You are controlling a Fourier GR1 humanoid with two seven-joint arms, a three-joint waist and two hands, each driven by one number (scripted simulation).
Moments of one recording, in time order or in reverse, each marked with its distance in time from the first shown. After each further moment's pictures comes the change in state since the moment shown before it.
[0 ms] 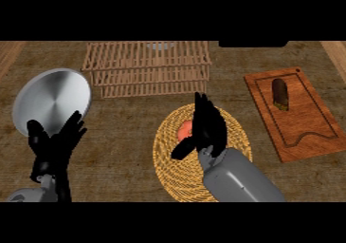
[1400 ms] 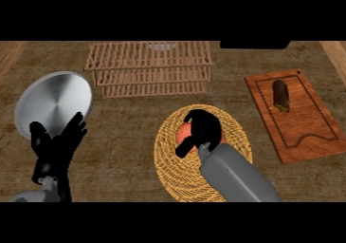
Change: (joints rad) left arm 0.017 -0.040 0.025 -0.034 -0.055 -0.028 0.022; right arm -0.047 0.023 0.011 0.353 -0.033 -0.055 -0.226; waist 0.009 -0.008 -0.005
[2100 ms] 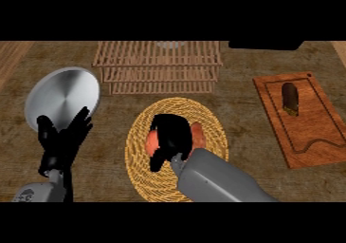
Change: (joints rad) left arm -0.052 -0.019 0.002 0.035 -0.018 -0.024 -0.004; right arm -0.150 0.011 0.274 -0.089 -0.169 -0.092 0.001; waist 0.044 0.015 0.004
